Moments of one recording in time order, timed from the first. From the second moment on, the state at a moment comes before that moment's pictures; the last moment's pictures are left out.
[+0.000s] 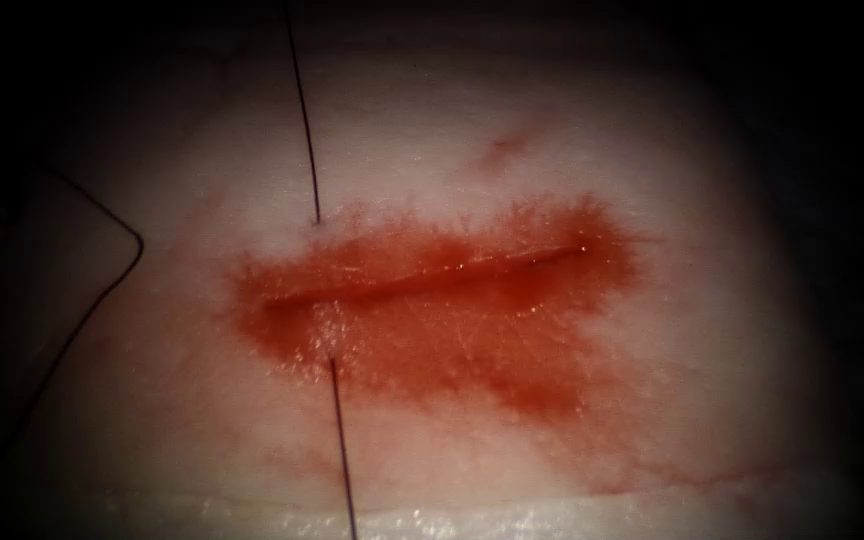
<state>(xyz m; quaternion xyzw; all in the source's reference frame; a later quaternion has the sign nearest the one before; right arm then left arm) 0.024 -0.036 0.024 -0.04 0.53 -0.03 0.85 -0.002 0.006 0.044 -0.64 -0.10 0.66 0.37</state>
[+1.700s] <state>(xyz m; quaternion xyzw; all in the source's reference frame) 0.028 -0.019 0.045 -0.11 0.50 -0.06 0.86 -0.002 0.006 0.044 -0.64 -0.10 0.66 0.38</state>
